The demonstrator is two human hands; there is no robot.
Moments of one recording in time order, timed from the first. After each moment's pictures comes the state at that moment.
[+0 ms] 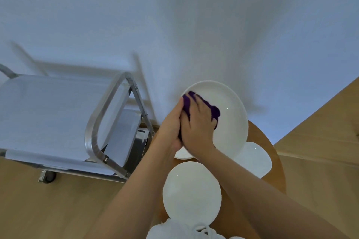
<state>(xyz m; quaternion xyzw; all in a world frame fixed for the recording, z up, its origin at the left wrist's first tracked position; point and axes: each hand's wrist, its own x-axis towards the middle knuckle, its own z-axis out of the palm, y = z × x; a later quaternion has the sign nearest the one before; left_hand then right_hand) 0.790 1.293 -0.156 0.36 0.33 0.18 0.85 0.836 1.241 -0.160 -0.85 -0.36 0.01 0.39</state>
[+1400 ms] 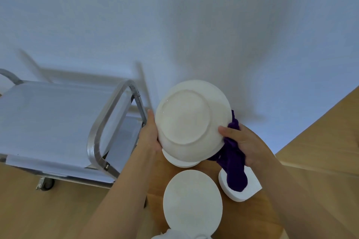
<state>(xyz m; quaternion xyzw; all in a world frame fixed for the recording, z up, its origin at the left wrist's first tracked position) 0.764 1.341 -0.172 0.29 0.53 0.26 0.75 0.911 1.158 -0.140 -0.51 -0.19 0.54 0.65</state>
